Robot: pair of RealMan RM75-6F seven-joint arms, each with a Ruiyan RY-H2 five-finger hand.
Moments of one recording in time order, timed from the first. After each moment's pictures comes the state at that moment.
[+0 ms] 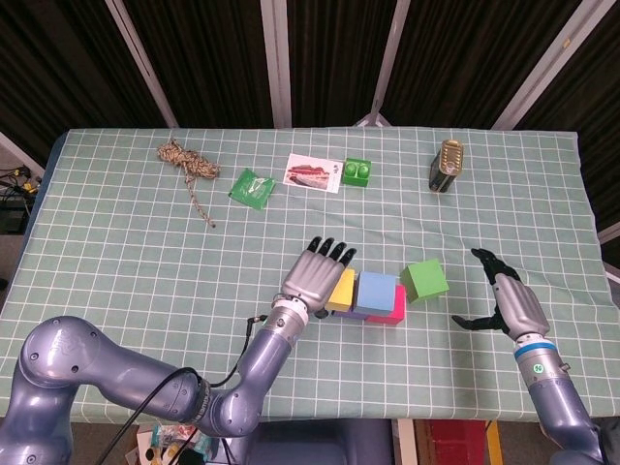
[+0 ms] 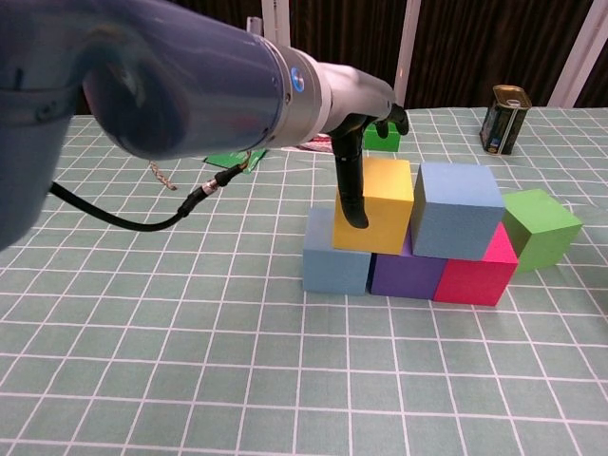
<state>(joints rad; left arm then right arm) -1.42 -1.67 -0.39 -1.82 0.13 1.25 1.00 0.46 -0.93 0.18 -2.10 -0.78 1.08 -0.08</state>
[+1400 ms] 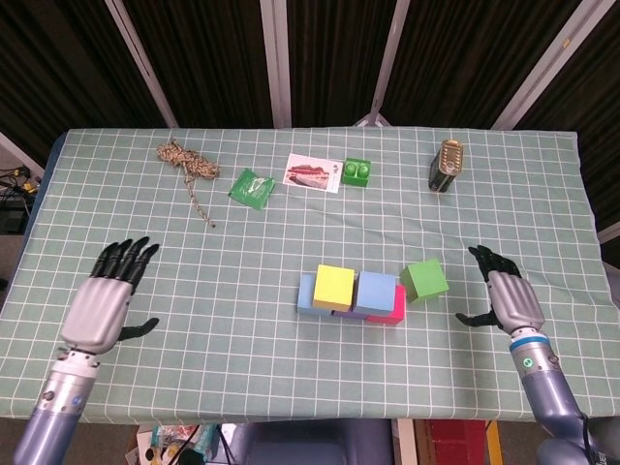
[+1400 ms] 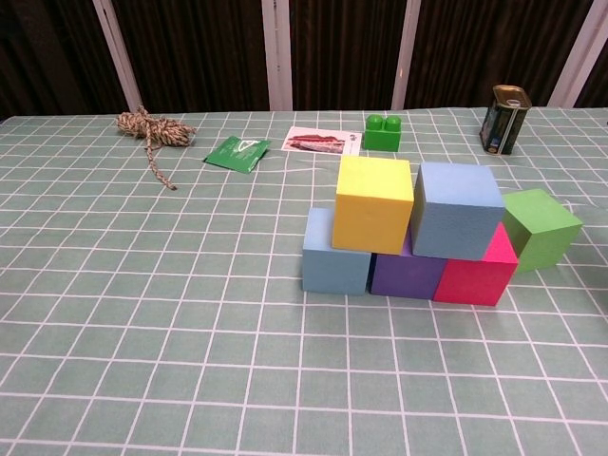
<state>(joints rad) -0.59 -1.14 0.23 -2.17 1.25 1.72 0.50 0.49 -1.03 0.14 -1.95 -0.84 1.09 -0.22</state>
